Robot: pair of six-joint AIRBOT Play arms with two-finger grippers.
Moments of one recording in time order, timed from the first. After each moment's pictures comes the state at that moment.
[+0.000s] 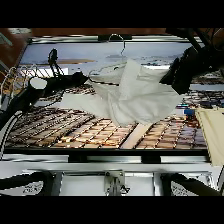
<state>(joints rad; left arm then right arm) -0.21 -1.41 1.19 0.63 -0.52 -1.20 0.07 -1.30 1.89 -1.14 1.74 0.62</state>
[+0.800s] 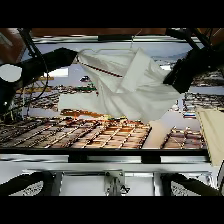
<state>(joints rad) -0.21 -1.25 1.33 0.67 -0.51 -1.09 0.07 -1.32 1.89 -1.21 1.74 0.66</state>
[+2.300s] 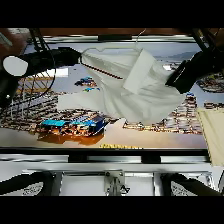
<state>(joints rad) -0.28 -1.32 1.47 0.96 -0.62 -1.25 0.07 -1.28 1.89 -1.17 1.77 0.84</state>
